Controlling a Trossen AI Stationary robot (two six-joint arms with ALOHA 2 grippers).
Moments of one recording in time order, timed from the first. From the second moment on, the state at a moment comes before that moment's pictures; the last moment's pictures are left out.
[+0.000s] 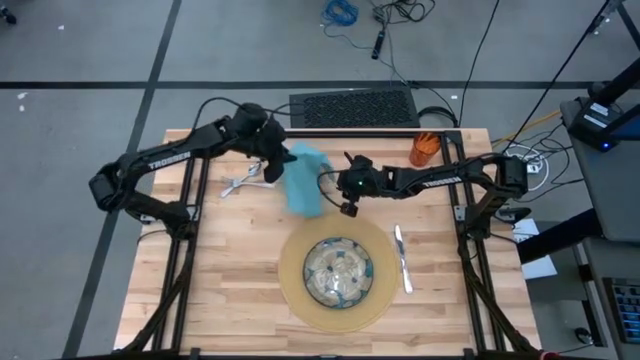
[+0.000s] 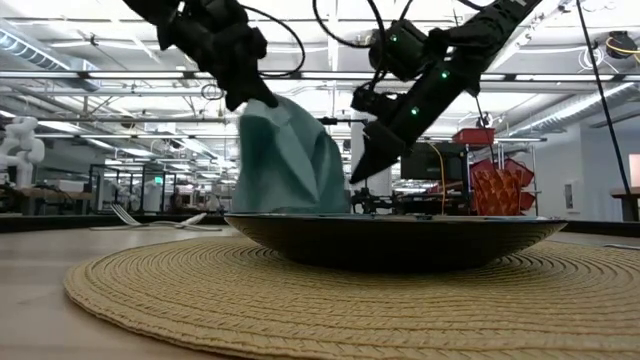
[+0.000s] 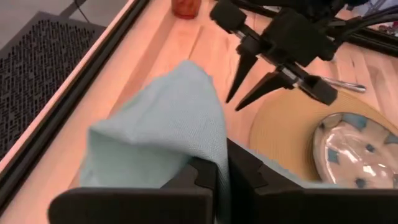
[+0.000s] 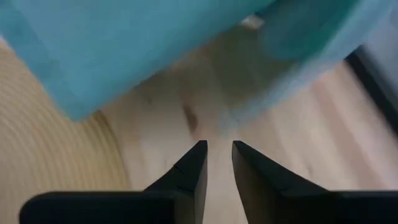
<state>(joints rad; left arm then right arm) 0.61 1.34 1.07 -0.42 0.44 0.12 -0.22 1.67 0.91 0.00 0.19 -0.08</state>
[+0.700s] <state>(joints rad) 0.61 1.34 1.19 -0.54 0.41 0.14 -0.25 1.67 0.91 0.14 0.27 -0.14</state>
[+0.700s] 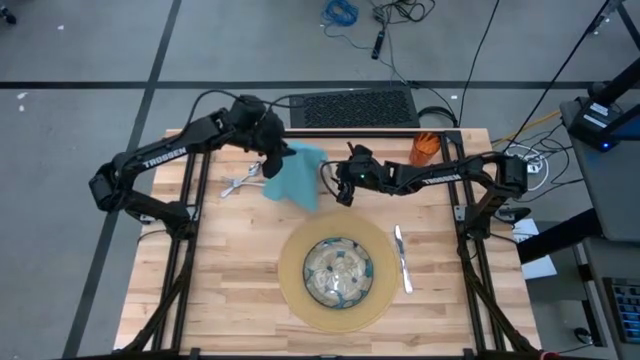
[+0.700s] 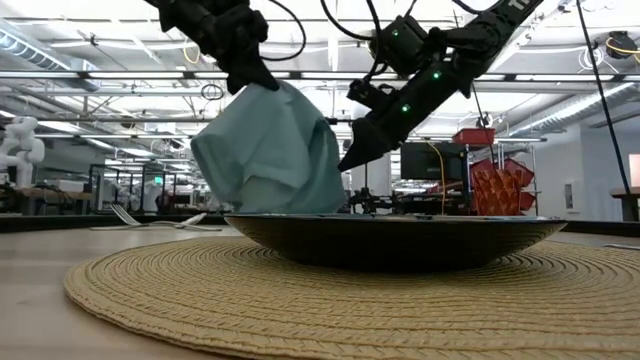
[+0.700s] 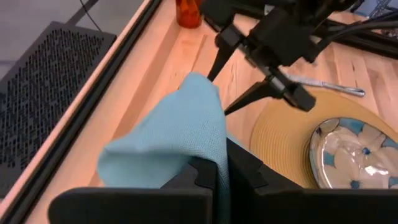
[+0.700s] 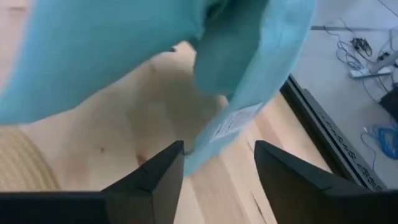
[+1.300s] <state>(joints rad) 0.50 1.34 1.22 -0.50 0.41 0.14 -0.32 1.80 0.91 0.19 0.33 -0.10</state>
